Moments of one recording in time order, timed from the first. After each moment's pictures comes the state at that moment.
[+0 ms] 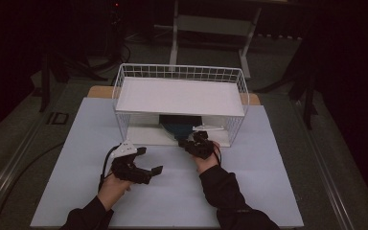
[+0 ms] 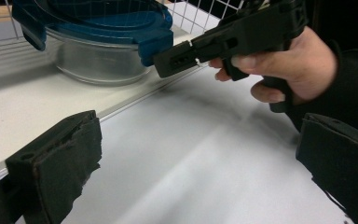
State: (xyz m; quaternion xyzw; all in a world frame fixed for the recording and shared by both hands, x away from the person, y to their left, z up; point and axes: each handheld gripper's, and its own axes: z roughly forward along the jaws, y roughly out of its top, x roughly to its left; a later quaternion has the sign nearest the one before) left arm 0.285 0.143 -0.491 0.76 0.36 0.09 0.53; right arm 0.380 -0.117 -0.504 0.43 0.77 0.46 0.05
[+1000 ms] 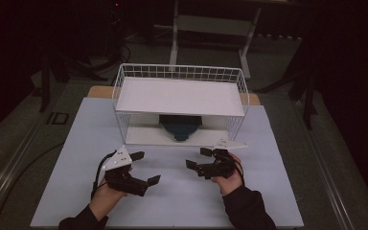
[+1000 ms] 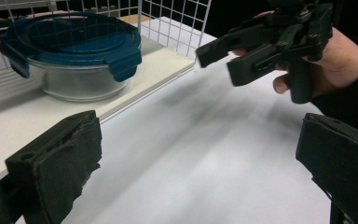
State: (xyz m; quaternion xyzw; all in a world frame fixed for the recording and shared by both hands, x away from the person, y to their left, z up) left arm 0.251 0.148 -0.473 0.77 0.31 0.12 0.55; right arm 0.317 -0.173 -0.483 0.36 0.78 0.51 0.04
